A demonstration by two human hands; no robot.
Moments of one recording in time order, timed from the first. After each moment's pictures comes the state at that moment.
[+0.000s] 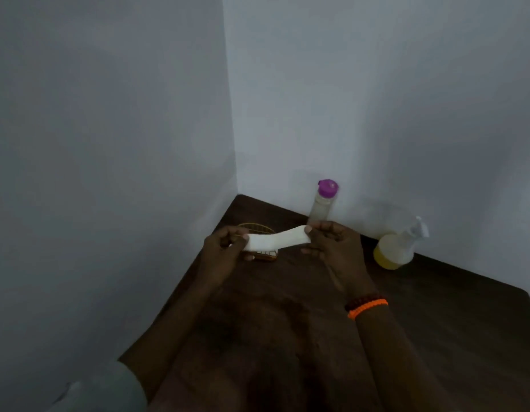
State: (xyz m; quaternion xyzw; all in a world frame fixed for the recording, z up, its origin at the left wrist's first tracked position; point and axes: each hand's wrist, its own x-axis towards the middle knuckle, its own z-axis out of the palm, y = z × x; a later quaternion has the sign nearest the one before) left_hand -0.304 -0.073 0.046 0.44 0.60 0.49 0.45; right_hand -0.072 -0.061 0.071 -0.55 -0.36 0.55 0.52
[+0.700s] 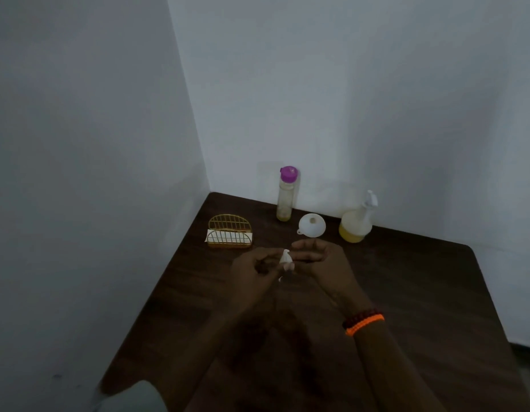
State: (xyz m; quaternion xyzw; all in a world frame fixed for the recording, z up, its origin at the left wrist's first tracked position) left_hand -0.208 -0.158 0.047 0.66 0.52 0.40 0.36; right_hand -0.027 -0.162 0.075 -0.58 -0.45 0.53 0.44
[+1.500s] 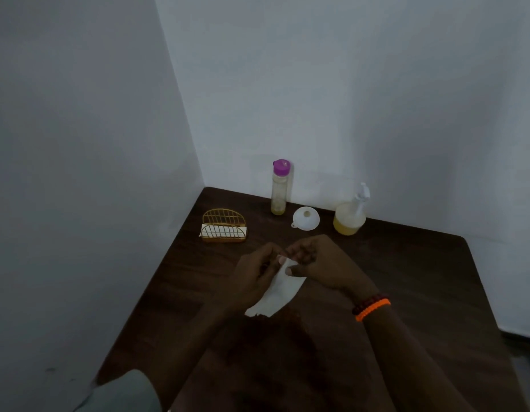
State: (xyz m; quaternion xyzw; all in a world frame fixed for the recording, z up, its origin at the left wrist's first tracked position) left_hand -0.203 -0.160 0.054 0.75 0.43 0.30 0.40; right_hand 0.002 -0.153 0.079 -0.56 -0.65 0.46 0.24
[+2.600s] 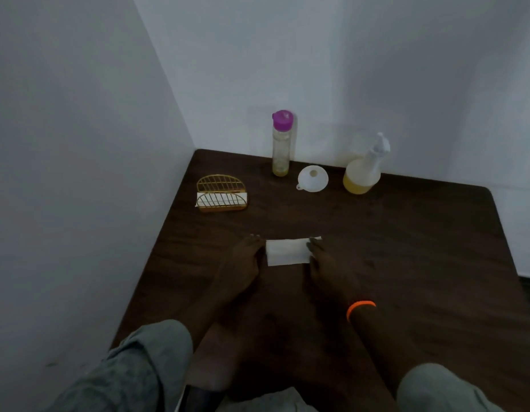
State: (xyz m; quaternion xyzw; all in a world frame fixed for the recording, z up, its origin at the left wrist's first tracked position) left_hand -0.246 -0.131 -0.106 0.80 0.54 0.11 0.24; right_hand 0.001 -0.177 -0.074 -0.70 -0.65 0.30 0.04
